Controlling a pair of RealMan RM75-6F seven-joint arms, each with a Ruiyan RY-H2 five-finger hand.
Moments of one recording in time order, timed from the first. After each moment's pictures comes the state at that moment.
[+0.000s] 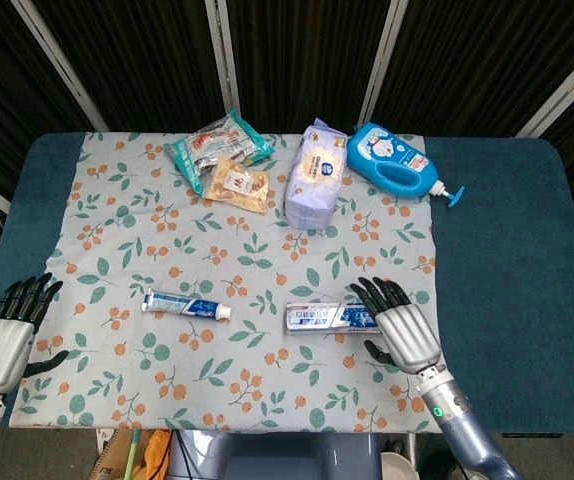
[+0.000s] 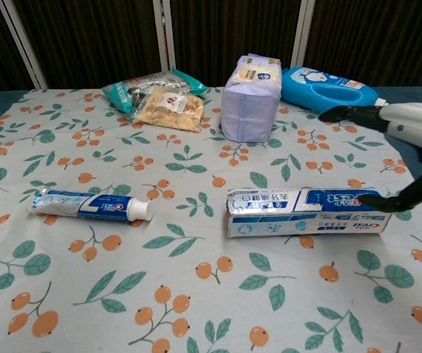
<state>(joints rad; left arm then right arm) -0.12 -1.18 -0.01 -1.62 1.58 1.48 0.10 0.39 -1.36 0.16 -1.94 -1.31 1.08 -0.53</state>
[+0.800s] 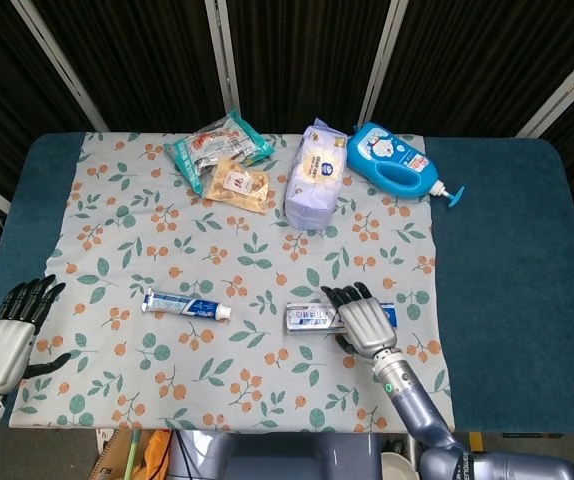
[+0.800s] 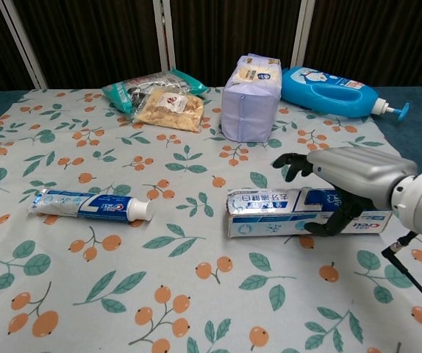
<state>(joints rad) -0.13 -1.16 0.00 -1.63 1.57 1.46 0.05 0.55 -1.58 0.18 -1.75 -1.02 1.03 -0.70</state>
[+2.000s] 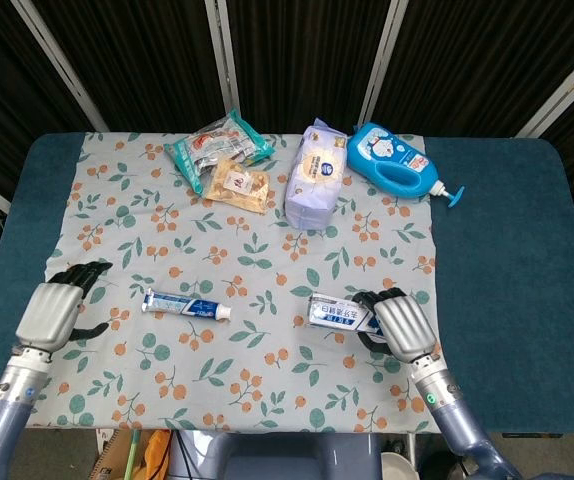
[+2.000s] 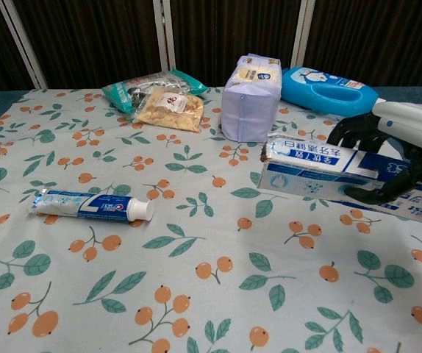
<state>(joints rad) -0.32 -1.23 -0.14 -1.73 1.35 1.21 0.30 0.46 -1.37 0.10 -1.86 -1.29 1.18 -0.37</state>
